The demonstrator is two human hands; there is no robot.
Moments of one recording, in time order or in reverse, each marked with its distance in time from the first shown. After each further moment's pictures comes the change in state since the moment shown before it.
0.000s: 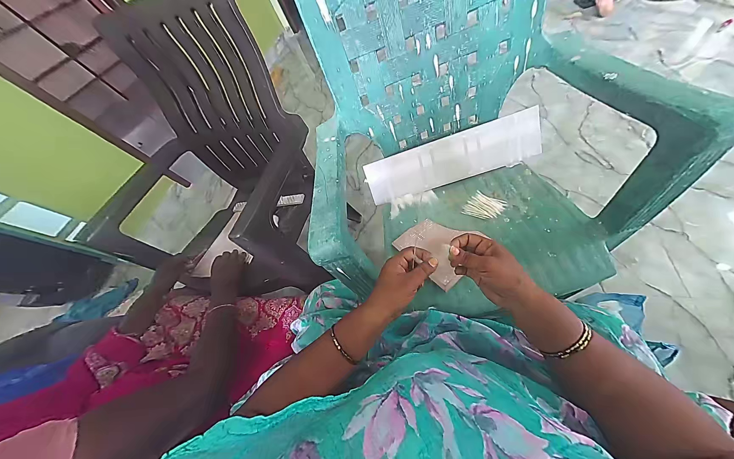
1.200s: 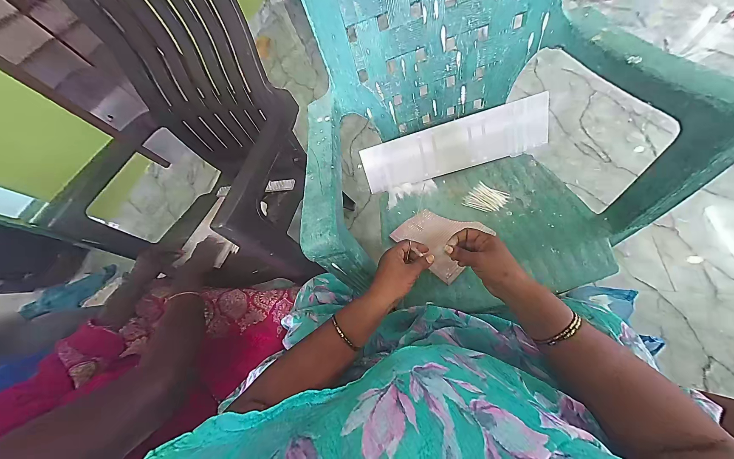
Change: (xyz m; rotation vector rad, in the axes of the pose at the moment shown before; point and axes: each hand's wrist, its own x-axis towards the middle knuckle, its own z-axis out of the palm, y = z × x) left_hand 0.023 -0.019 -0.010 0.248 0.068 -0.149; right_hand 0.021 0.018 -0.007 -0.293 0.082 0.034
